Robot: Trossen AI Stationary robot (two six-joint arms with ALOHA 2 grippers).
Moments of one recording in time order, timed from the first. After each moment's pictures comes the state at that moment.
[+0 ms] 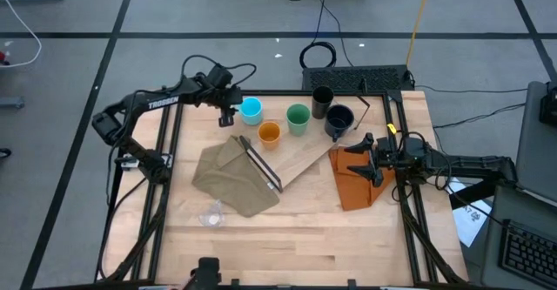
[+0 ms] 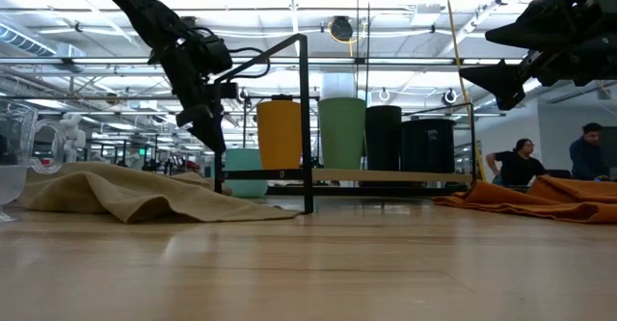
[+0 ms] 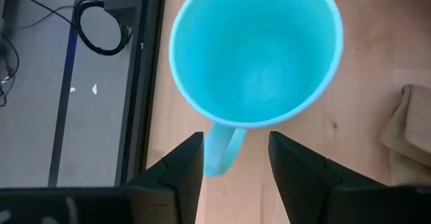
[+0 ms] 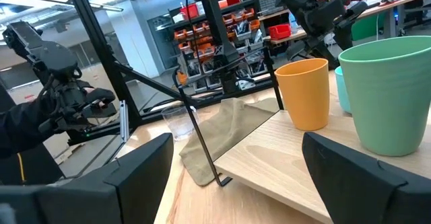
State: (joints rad) left arm 0.80 1.55 1.00 -0.46 0.13 0.74; right arm -0.12 0.20 0.02 0.21 -0.14 0.31
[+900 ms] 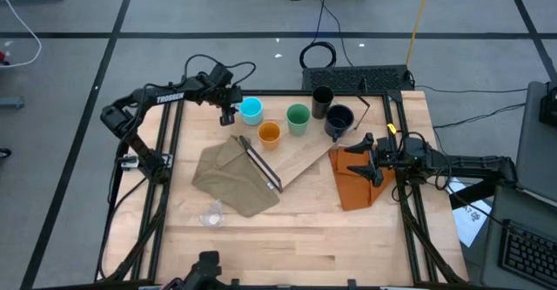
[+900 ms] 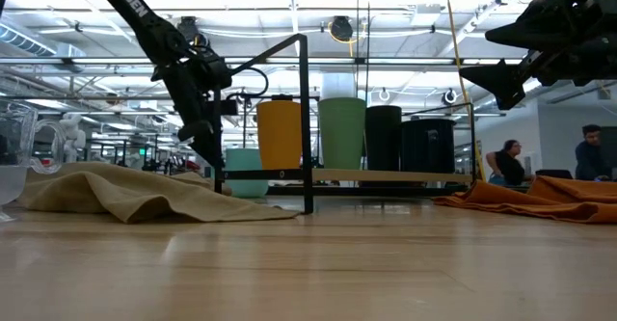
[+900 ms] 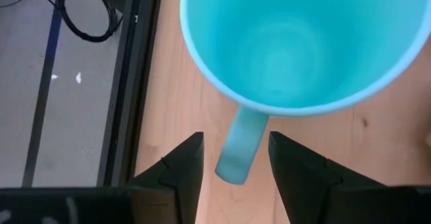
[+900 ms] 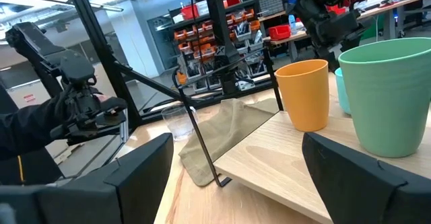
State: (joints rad) left arm 0.86 1.65 1.00 -0.41 0.17 0.74; right arm -0.12 0.20 0.02 0.21 -0.14 0.31
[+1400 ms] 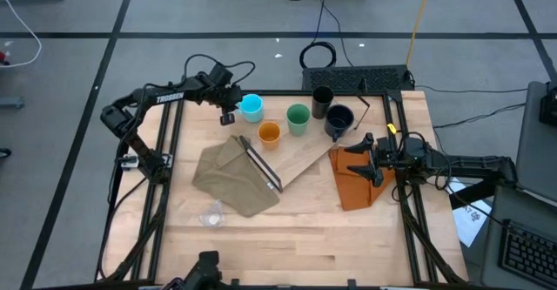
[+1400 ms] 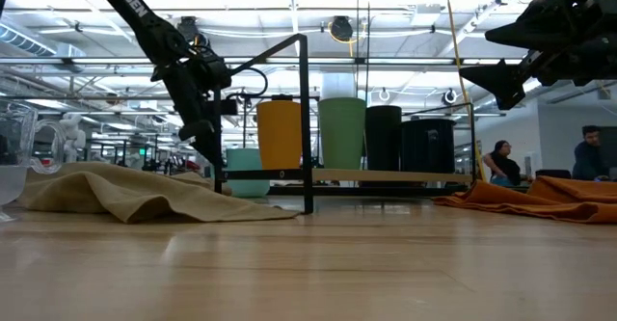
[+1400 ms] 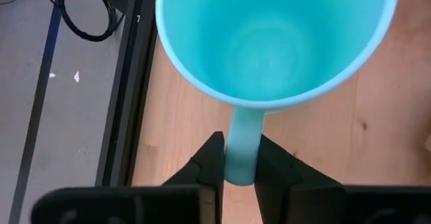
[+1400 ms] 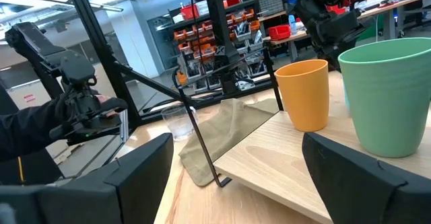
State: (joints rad) left arm 0.86 1.65 1.00 -0.41 0.18 0.72; right arm -0.12 0.20 0.02 0.21 -0.14 0.31
